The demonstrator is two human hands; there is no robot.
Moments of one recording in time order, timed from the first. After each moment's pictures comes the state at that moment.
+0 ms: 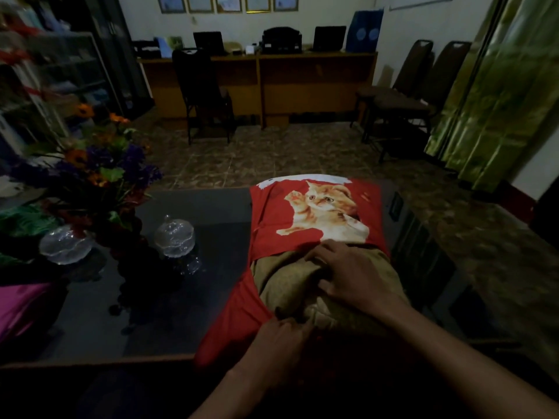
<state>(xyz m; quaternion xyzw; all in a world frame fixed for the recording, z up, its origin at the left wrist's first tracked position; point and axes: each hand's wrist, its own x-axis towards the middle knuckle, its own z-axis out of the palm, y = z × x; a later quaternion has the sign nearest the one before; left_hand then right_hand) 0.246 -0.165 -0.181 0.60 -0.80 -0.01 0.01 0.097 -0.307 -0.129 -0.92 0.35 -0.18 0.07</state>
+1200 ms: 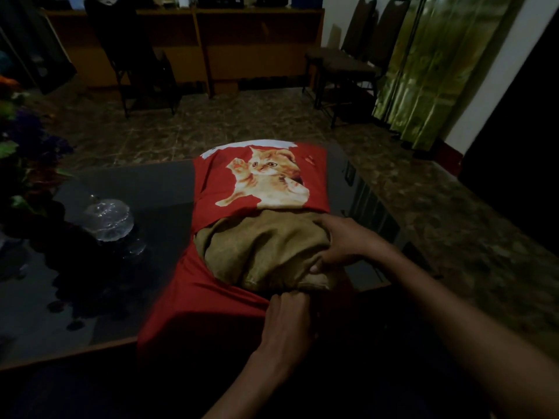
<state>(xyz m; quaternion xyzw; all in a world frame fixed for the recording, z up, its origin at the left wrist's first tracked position) 0.139 -0.170 -0.205 0.65 -0.72 -0.10 0.21 0.009 -0.322 -0.112 -0.82 0.52 0.02 0.25</state>
